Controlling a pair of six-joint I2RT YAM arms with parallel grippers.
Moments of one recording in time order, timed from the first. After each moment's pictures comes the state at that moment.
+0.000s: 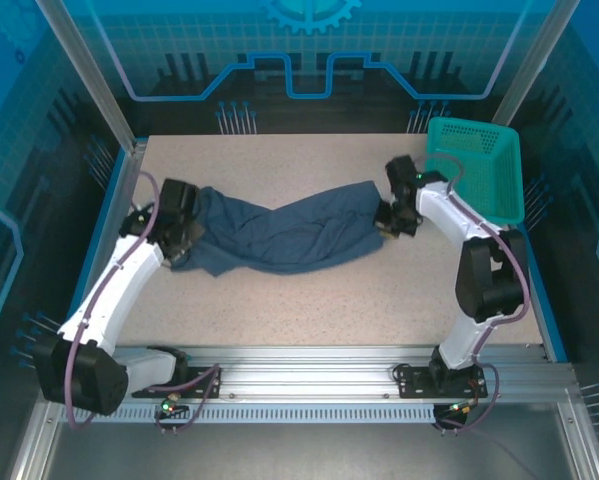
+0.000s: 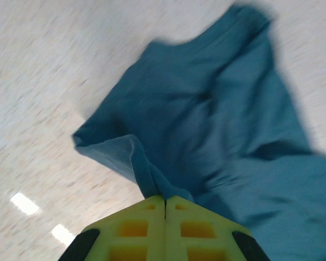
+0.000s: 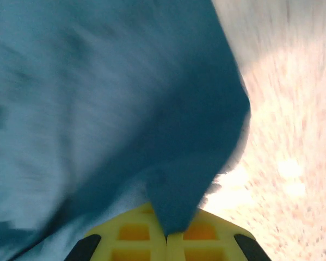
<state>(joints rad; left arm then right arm) -0.14 1.23 1.17 -0.97 -0.29 -0.95 0.23 1.74 1.44 -0.96 -0.09 0.57</state>
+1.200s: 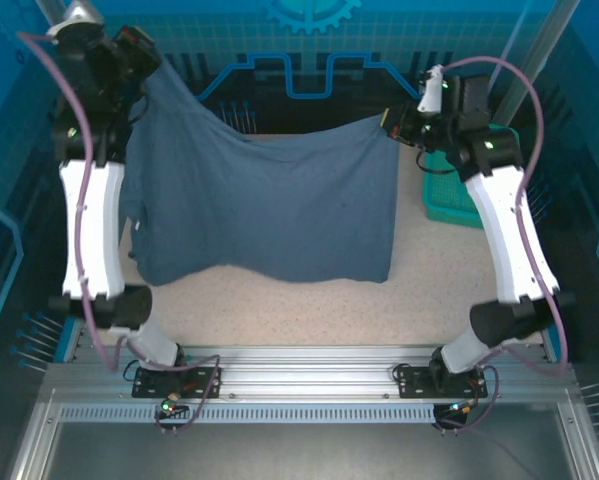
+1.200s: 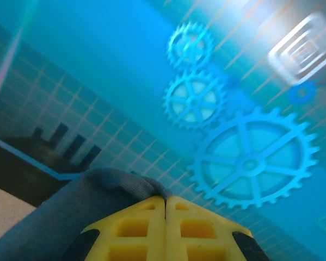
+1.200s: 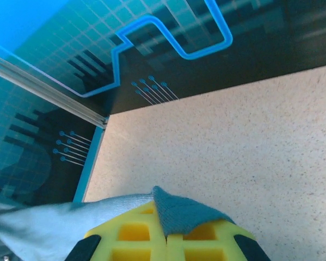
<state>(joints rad) 0.03 1.73 2.35 -0.69 -0.04 -0.72 0.20 1.62 2.01 -0.89 -0.32 0.54</state>
